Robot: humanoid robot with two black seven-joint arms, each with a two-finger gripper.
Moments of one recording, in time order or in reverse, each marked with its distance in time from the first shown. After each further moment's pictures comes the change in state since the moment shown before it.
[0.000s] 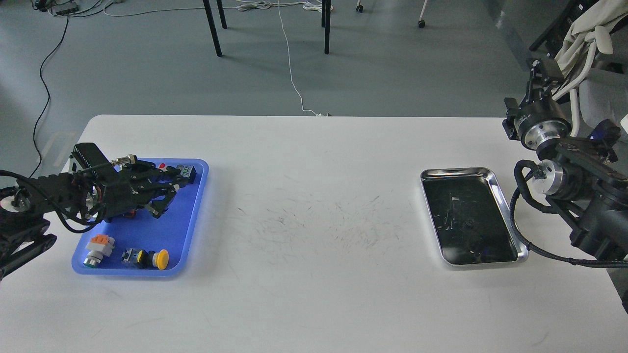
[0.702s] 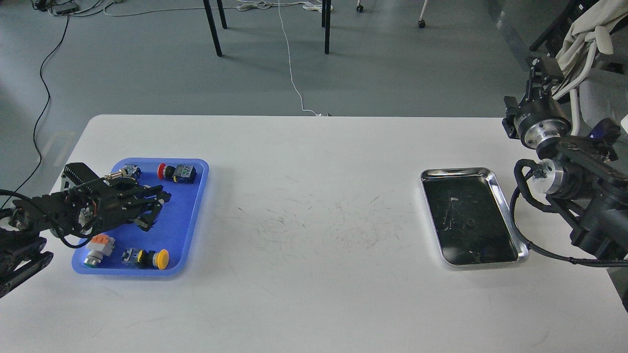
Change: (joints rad) left arm 0.067 -0.067 0.015 0.156 -0.062 0.017 0.000; right arm 0.003 -0.002 0.000 0.002 -0.002 0.002 0.000
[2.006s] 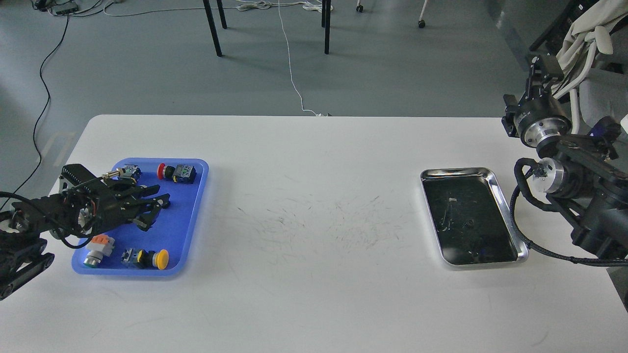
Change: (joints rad) left arm 0.008 -0.012 0.001 0.029 -0.054 0.002 0.000; right arm 0.002 -0.008 0.000 0.018 0.000 -0.001 0.000
